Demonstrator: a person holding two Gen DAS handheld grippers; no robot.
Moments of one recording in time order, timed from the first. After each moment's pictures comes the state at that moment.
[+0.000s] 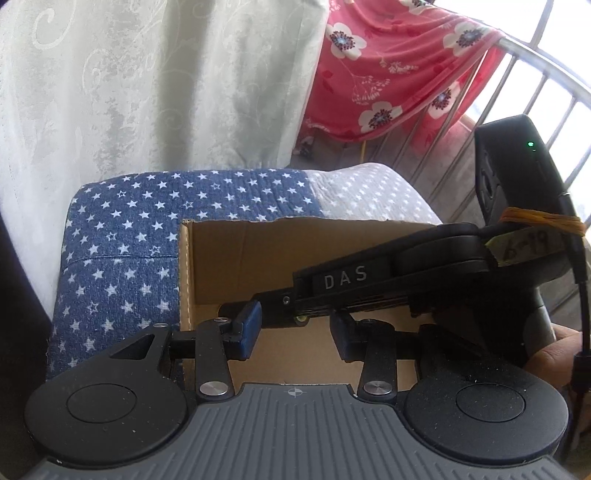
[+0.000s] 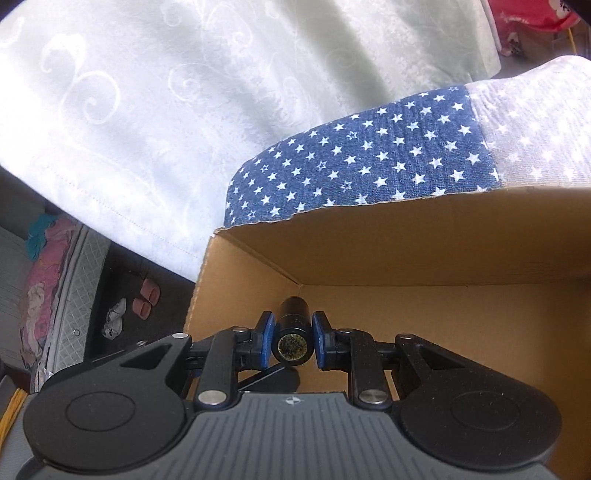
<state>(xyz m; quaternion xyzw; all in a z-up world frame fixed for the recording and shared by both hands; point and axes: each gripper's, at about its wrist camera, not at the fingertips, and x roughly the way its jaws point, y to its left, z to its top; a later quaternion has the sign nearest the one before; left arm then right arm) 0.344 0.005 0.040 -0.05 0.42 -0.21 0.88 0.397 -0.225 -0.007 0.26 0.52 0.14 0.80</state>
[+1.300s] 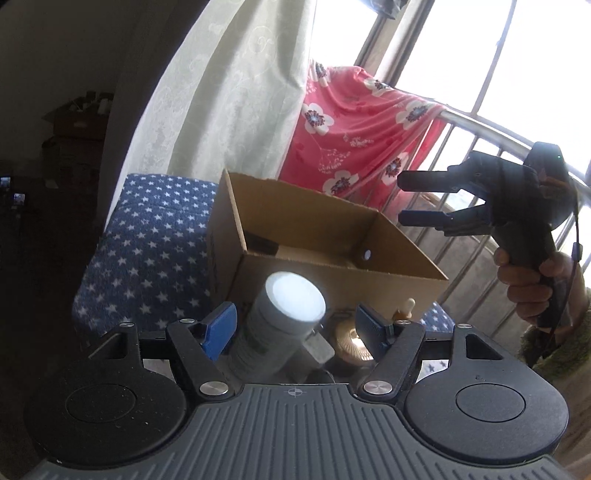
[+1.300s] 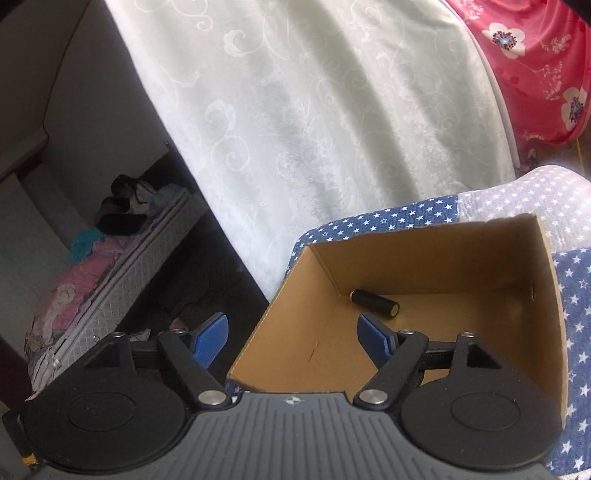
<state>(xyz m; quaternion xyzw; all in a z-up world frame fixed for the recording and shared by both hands) 0.134 0.102 0.016 -0.13 0.30 -0.25 0.91 0.173 -0.247 0.084 0.19 0.34 0.20 0.90</state>
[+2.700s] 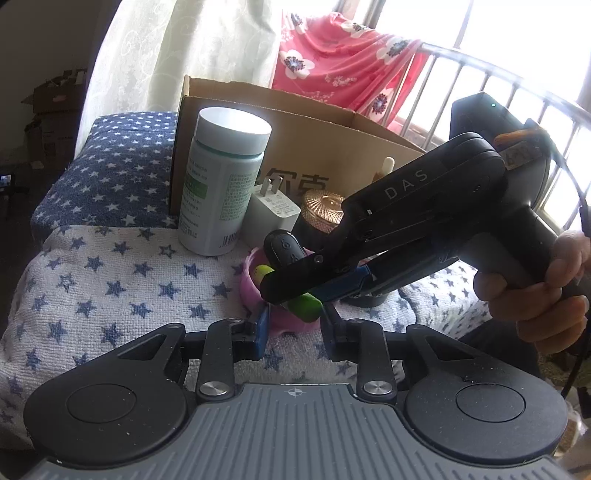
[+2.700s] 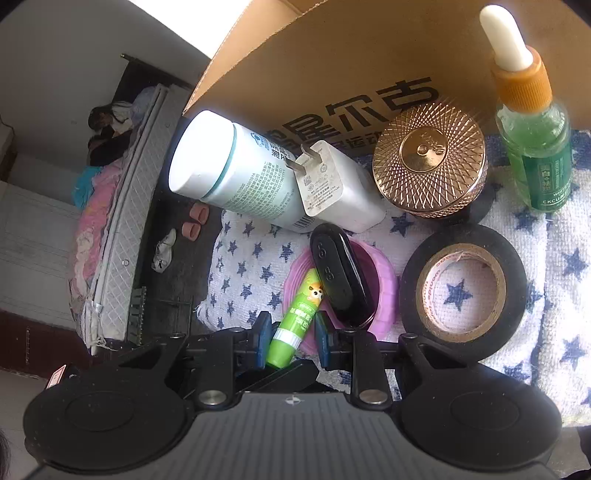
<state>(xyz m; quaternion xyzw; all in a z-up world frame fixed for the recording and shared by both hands) 0.080 0.059 -0.063 -0.07 0.33 -0.26 0.90 0.137 -0.182 -0.055 0.32 0.54 0.23 0.75</state>
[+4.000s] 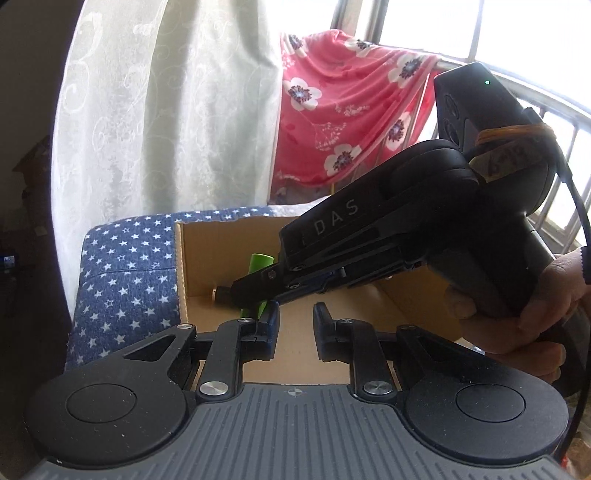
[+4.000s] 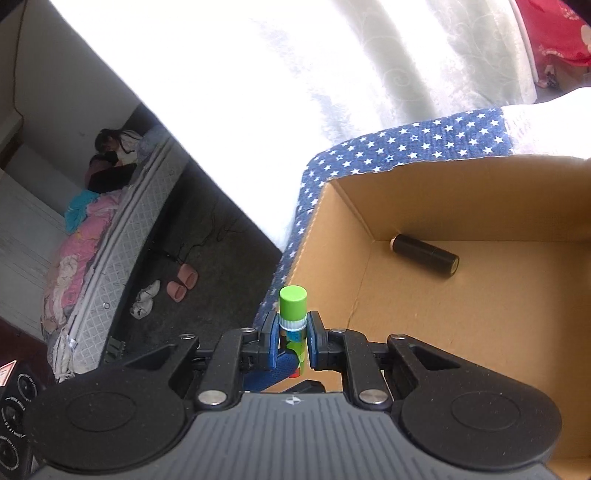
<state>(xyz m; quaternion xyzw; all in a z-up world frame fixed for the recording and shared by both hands) 0.256 0.030 0.044 -0.02 0.32 -0.24 0.92 0.322 -0.193 0.053 0.23 0.49 0.19 0.82</state>
